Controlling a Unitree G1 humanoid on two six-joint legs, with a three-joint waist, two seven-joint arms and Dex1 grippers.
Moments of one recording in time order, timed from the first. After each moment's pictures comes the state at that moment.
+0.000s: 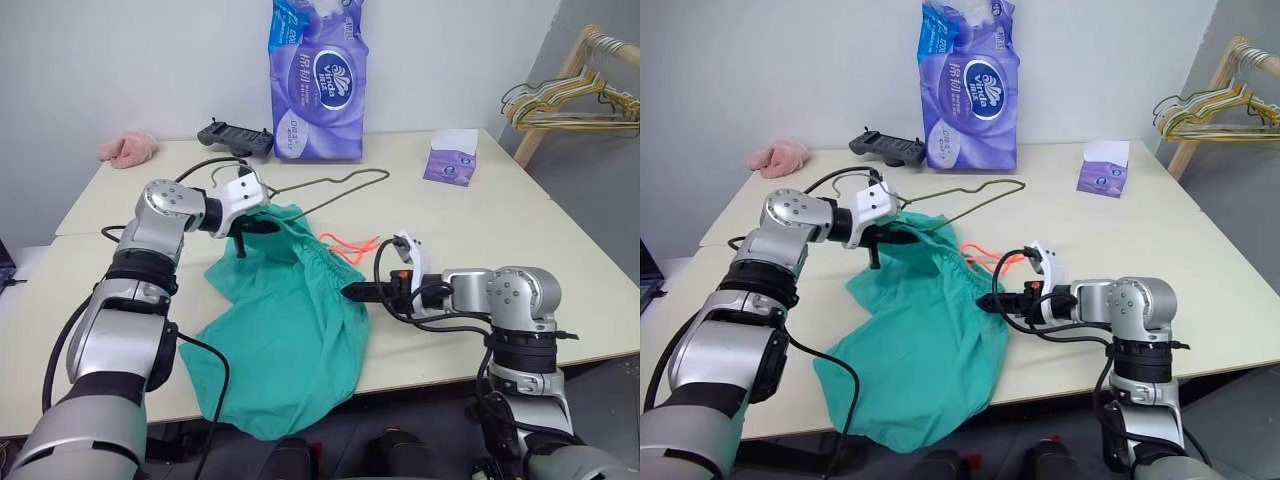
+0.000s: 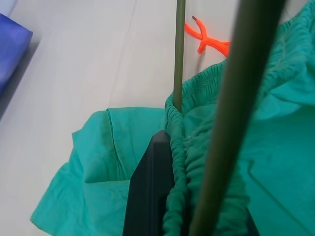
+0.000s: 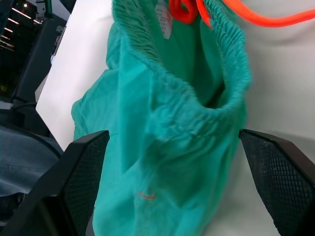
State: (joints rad) left arm -1.02 0.62 -0.17 0.94 0.12 -0.16 -1.24; right arm -0.62 -0.12 -0.18 -0.10 0.61 1.61 0.43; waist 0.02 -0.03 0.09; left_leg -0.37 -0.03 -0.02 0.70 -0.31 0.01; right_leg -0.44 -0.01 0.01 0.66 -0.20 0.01
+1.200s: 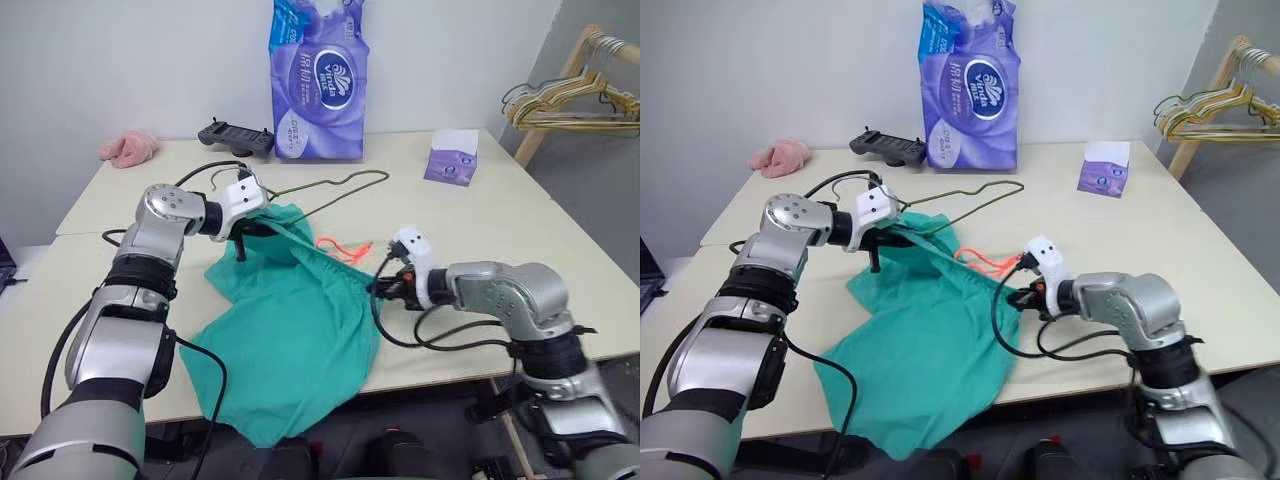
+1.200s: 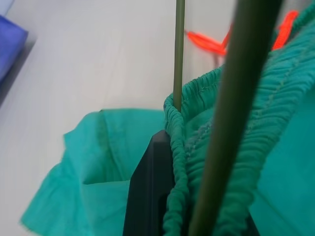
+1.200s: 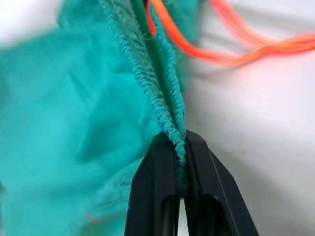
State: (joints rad) left arm -0.94 0.62 -0.16 0.80 0.04 -0.07 -1.28; right arm -0.60 -0.61 0.24 -0.25 0.48 1.15 0.59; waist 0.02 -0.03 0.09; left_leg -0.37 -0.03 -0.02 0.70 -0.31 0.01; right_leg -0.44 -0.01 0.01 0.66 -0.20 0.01
